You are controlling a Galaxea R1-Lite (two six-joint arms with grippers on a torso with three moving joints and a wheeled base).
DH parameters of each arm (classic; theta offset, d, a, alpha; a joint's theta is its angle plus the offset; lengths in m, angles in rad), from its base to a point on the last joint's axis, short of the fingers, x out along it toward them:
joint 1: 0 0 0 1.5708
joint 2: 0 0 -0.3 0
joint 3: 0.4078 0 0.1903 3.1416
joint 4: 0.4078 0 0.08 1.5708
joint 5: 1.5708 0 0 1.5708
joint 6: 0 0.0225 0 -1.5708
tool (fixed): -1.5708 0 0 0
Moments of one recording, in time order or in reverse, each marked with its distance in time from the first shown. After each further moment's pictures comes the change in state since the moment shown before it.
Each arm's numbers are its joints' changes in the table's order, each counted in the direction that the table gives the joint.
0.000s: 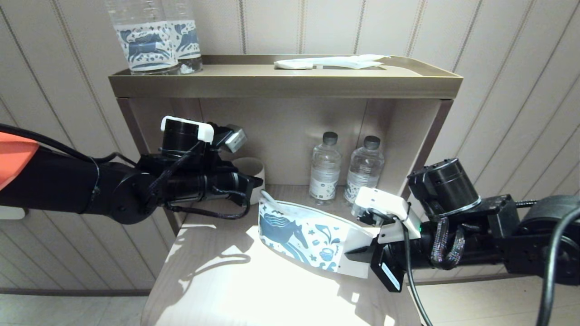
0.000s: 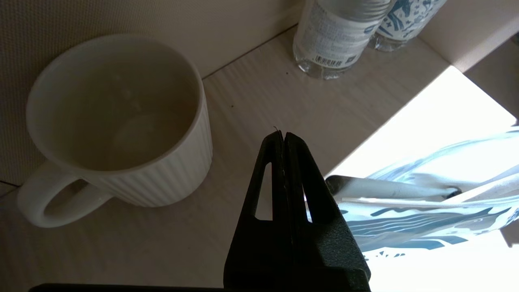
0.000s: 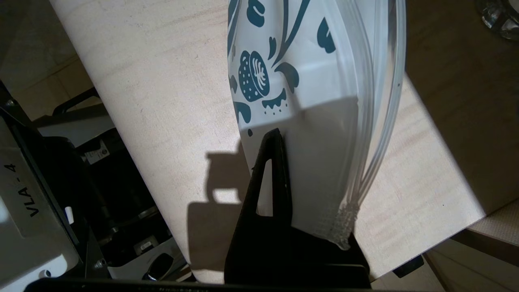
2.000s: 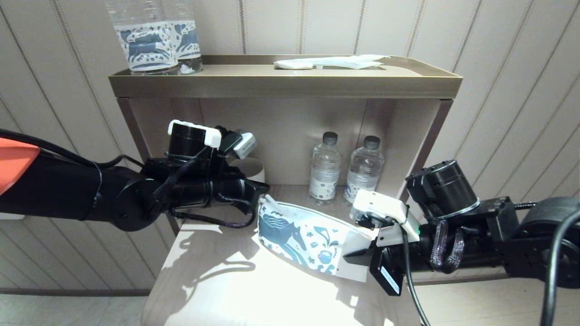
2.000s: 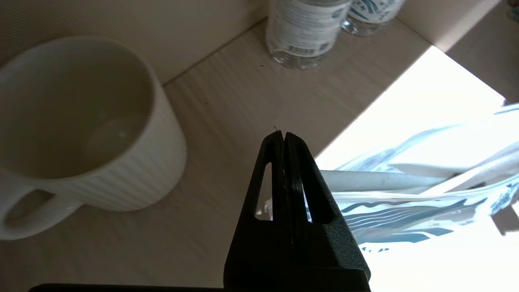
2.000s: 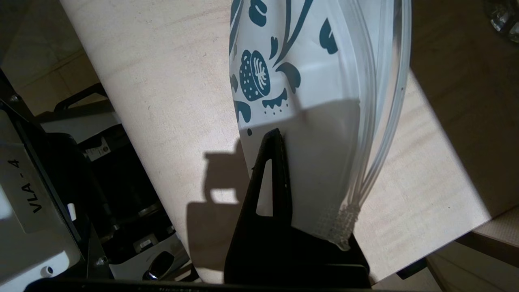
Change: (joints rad) left arm -0.044 0.009 -0.022 0.002 0.006 0.043; right arm 0.012 0.001 -0.005 0.000 0.002 -0.007
